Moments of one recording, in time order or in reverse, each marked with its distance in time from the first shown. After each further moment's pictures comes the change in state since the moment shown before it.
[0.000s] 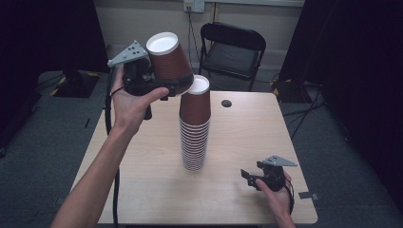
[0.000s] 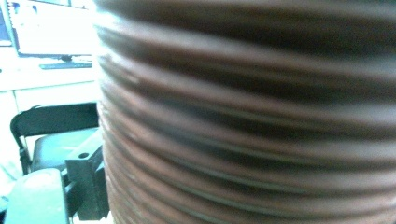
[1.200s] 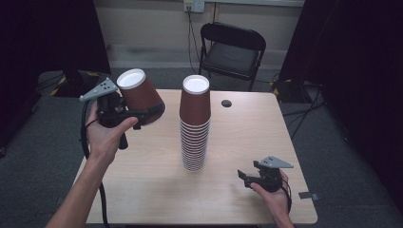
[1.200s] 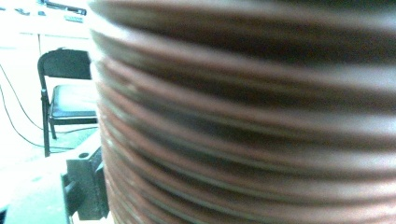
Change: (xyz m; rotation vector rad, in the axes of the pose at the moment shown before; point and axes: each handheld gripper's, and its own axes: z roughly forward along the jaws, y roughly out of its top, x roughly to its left) left arm 0.018 -0.077 -0.060 0.060 0.054 -0.148; right arm 0.015 0.003 -0.001 -0.018 0.005 -0.074
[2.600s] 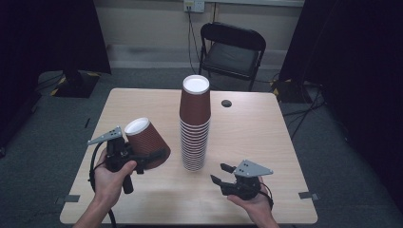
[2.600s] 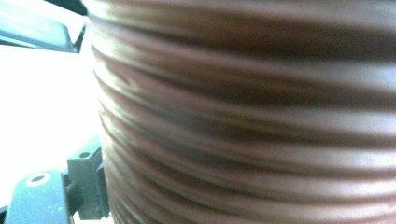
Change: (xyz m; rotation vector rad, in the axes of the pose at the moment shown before) left arm -0.014 -0.103 -0.017 0.081 -0.162 -0.274; right arm 0.089 0.038 -0.010 -0.132 0.243 -0.193
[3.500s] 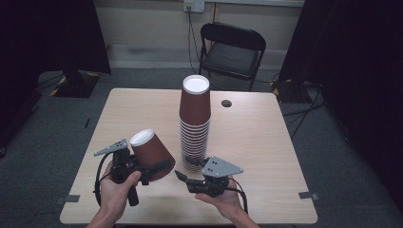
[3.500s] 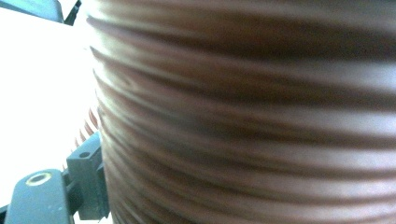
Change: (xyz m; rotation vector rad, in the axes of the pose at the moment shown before) left arm -0.007 -0.028 0.005 0.009 -0.012 -0.081; right arm 0.054 0.046 0.050 -0.220 0.139 -0.099
